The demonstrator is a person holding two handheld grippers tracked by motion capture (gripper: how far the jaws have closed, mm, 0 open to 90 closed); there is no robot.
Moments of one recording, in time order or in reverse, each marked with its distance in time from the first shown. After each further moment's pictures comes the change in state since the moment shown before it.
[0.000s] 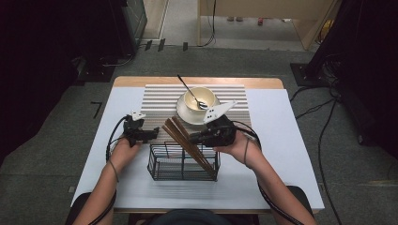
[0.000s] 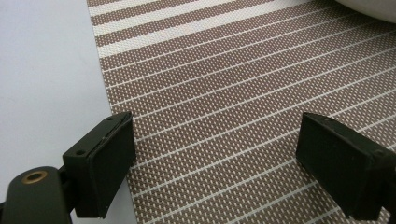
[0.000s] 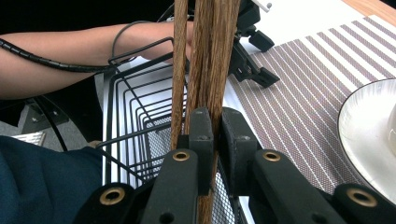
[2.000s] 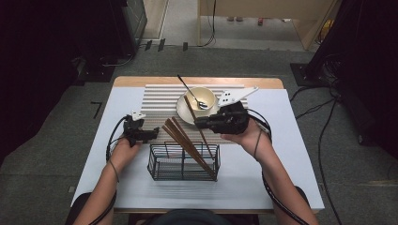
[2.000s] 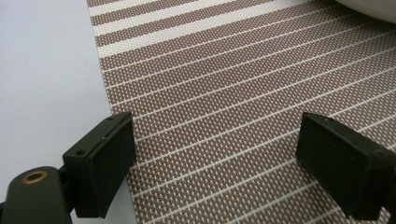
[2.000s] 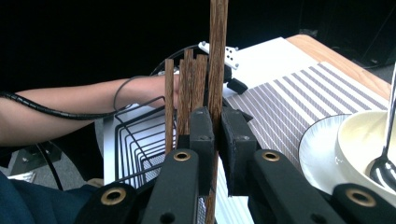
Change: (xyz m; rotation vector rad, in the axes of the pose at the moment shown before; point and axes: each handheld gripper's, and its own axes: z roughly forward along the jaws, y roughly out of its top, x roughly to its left) left arm 0.000 0.000 0.000 0.000 0.001 0.001; right arm -0.002 0.023 -0.047 -0.160 -0.052 0.021
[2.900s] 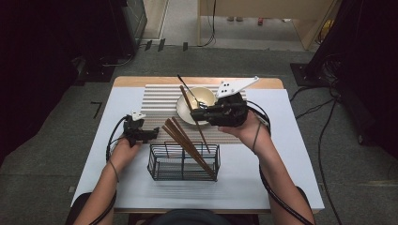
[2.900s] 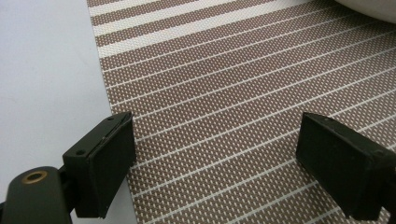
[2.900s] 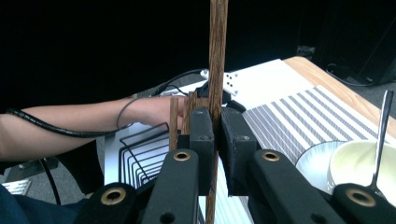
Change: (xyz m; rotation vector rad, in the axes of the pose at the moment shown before) left arm 0.000 0.000 0.000 0.000 -0.001 0.001; right arm 0.004 0.027 -0.005 -0.035 0.005 -0.029
